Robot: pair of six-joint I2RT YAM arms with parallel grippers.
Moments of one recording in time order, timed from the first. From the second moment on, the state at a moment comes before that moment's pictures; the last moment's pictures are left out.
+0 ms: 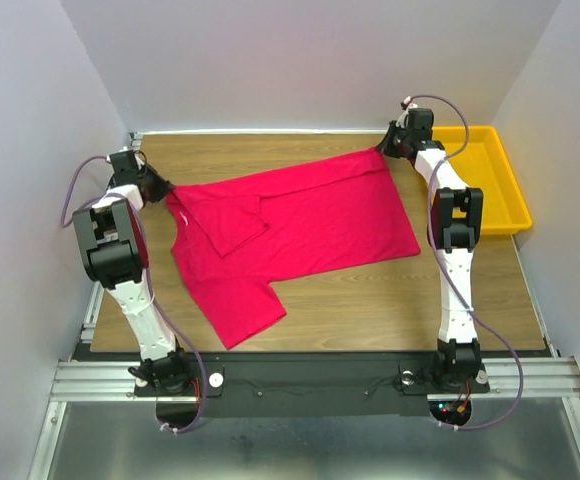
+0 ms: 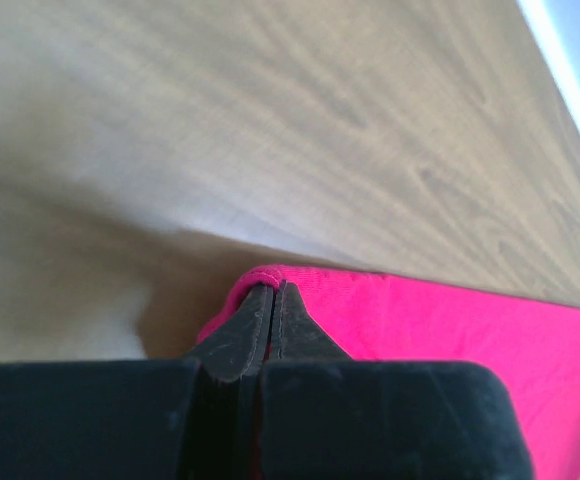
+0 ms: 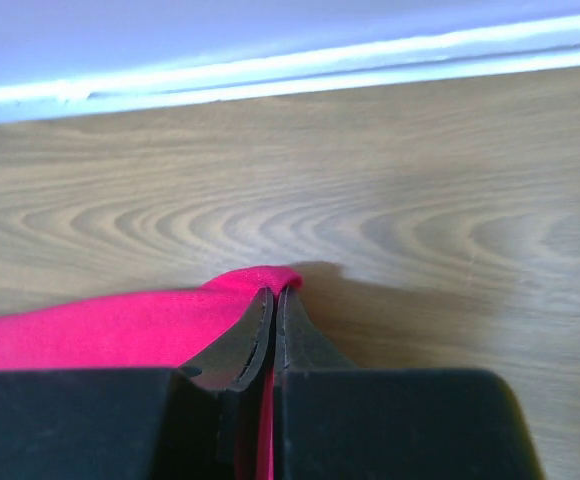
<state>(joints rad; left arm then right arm) 0.29 2.04 1.36 -0.02 0.29 -0.61 0.02 2.64 2.34 -0.26 -0.31 0.29</state>
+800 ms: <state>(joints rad) 0.20 1.69 1.26 -0.04 -0.02 -0.43 0.01 2.50 2.22 -0.19 -0.39 0.16</state>
